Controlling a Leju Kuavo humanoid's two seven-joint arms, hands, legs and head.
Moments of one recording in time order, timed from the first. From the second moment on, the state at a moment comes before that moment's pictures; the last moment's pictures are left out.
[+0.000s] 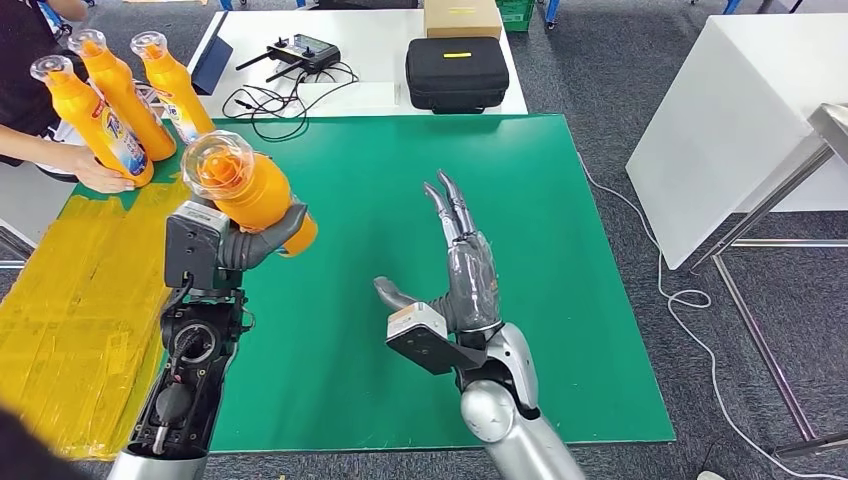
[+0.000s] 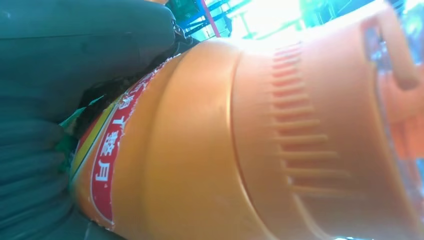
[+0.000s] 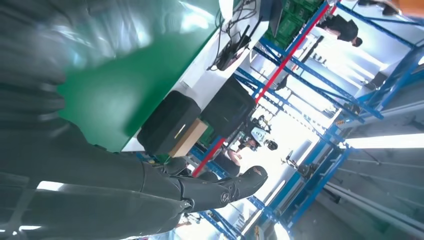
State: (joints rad) left arm -0.35 -0.12 -0.21 -1.16 -0.37 0.22 -0.30; right arm -0.20 0.18 0.48 -1.13 0.68 -0.43 -0.31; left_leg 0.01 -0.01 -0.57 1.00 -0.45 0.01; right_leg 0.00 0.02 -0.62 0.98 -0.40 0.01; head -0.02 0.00
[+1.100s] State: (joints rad) left arm -0.83 0.08 -0.38 -0.43 -1.52 0.34 0.14; right arm -0.15 0.15 0.38 -1.25 0.70 -0.37 -0.32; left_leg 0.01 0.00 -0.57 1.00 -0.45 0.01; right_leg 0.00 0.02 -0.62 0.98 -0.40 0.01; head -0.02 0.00
